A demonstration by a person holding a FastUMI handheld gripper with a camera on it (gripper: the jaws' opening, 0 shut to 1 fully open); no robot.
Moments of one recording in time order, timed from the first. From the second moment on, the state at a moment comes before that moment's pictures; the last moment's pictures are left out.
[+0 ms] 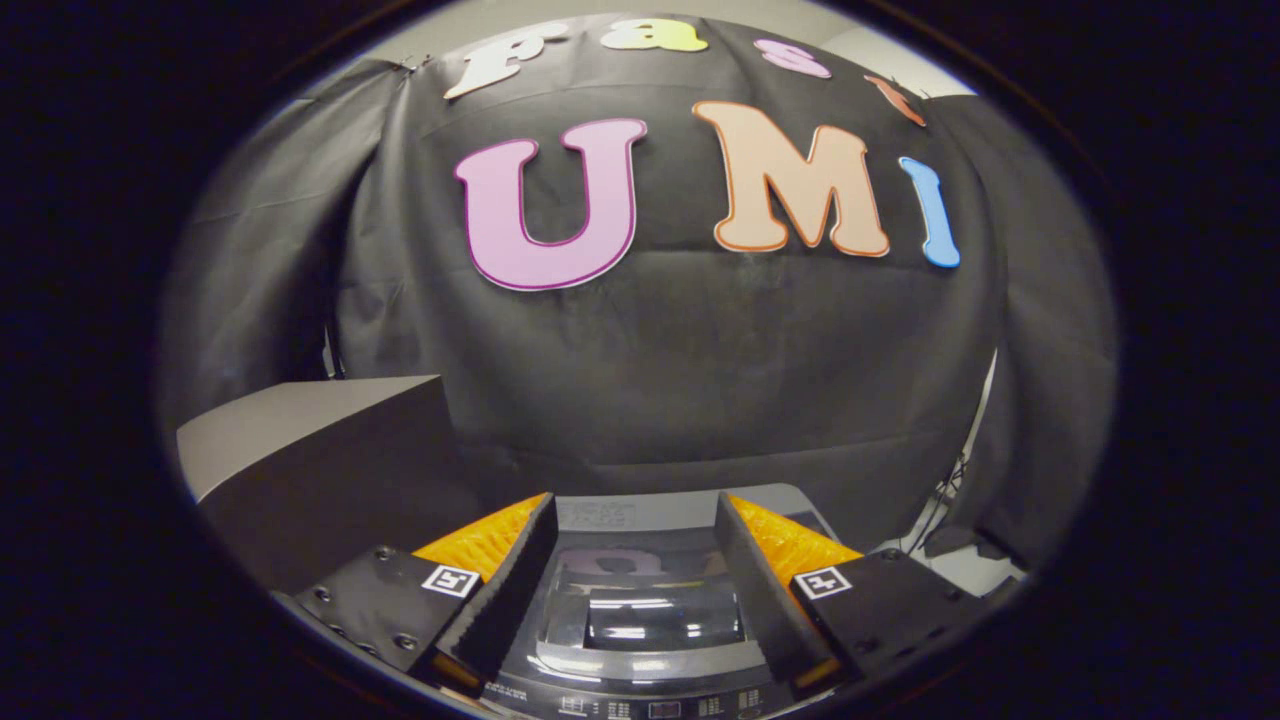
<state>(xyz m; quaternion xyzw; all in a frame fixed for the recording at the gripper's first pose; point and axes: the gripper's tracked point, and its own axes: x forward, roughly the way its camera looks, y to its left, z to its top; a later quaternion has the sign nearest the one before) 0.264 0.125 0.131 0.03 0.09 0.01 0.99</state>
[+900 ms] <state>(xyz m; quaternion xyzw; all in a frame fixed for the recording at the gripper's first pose) 0.121 0.052 0.128 0.04 0.00 0.00 1.00</state>
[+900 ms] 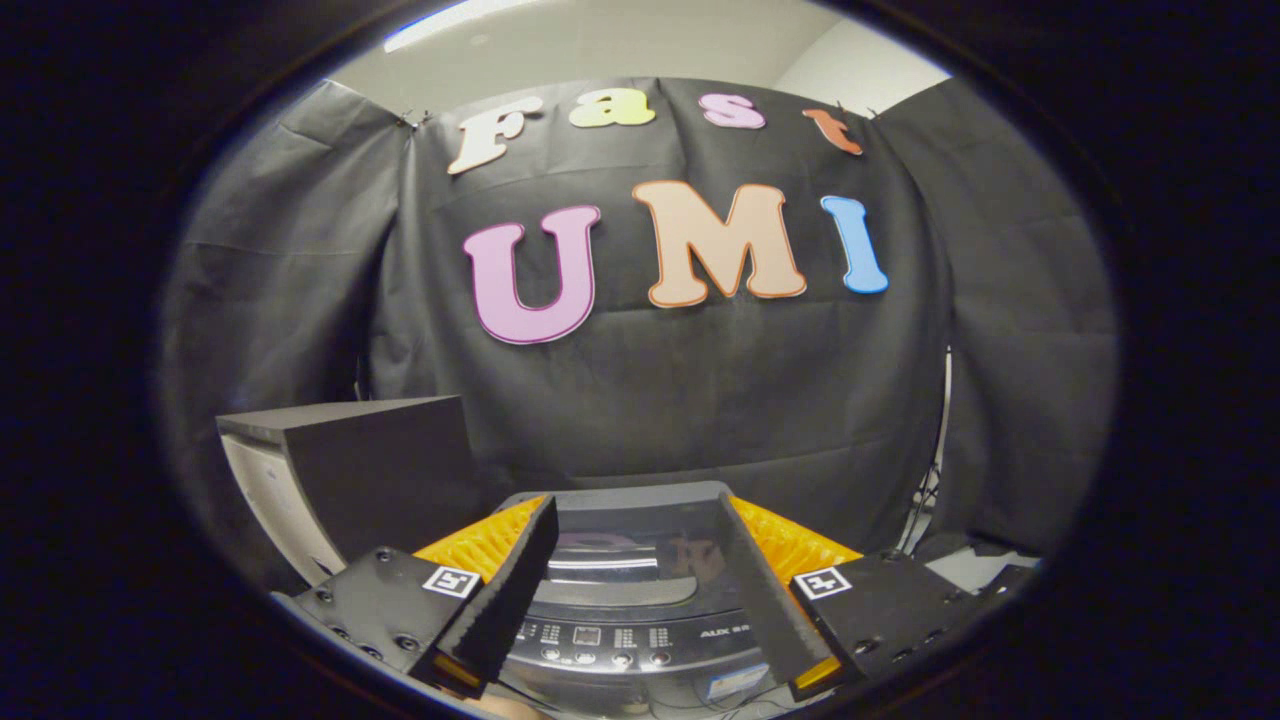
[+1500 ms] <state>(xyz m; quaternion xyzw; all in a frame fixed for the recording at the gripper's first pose) 0.047 0.030 0.078 -0.01 -0.03 0.00 1.00</state>
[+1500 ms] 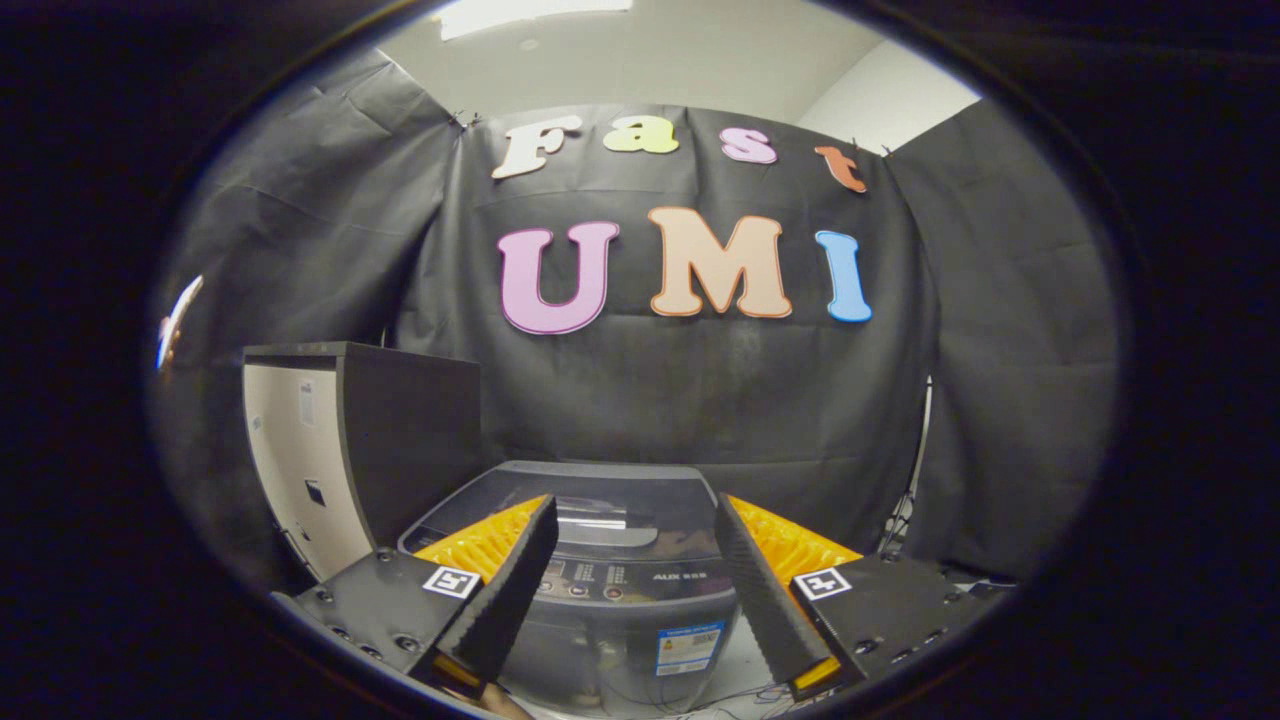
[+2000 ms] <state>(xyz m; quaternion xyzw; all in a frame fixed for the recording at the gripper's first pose) 0.021 0.033 0.055 -0.05 -0.05 0.03 1.00</state>
